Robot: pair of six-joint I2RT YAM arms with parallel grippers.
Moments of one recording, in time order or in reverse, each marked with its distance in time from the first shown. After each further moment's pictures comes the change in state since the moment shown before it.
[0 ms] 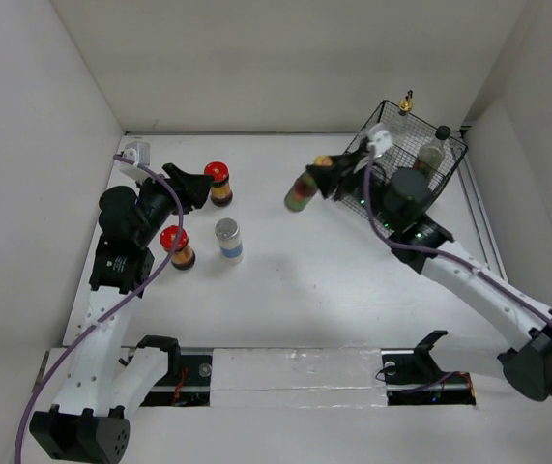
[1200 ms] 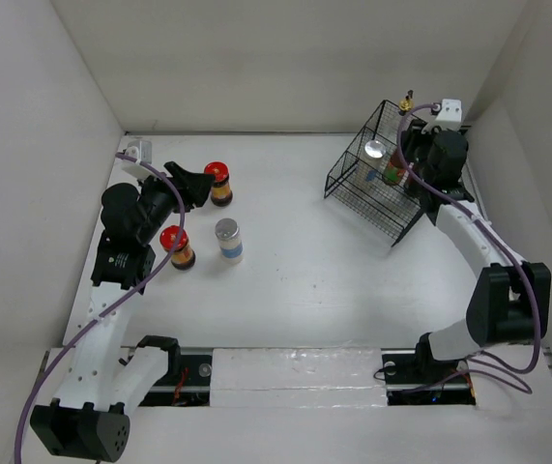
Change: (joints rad) left arm 0.000 0.024 0.000 0.014 0.002 0.000; right arm -0.627 0.240 0.082 0.033 0.222 -0.071
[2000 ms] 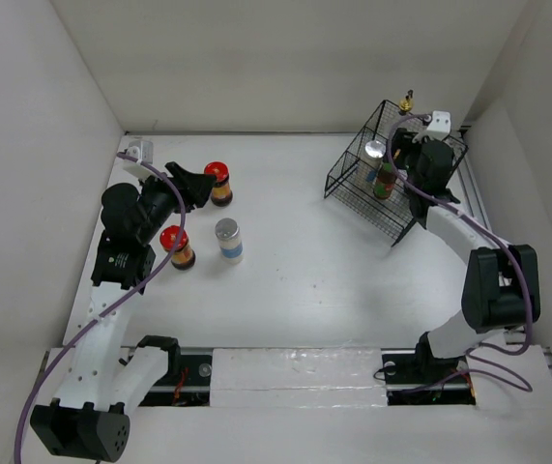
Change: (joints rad) left arm 0.000 0.000 0.000 0.001 0.019 0.000; right arm 0.016 0.109 -0.087 0.147 0.018 0.069
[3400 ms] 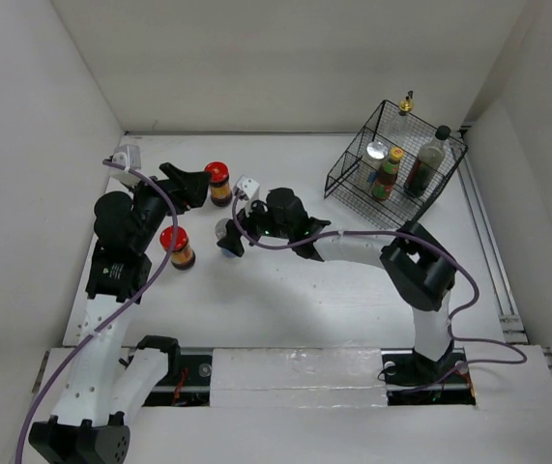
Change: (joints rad) left arm 0.000 -0.069 0.000 -0.030 -0.110 -0.012; right arm 0.795 0.377 0.238 -0.066 -0.449 -0.039
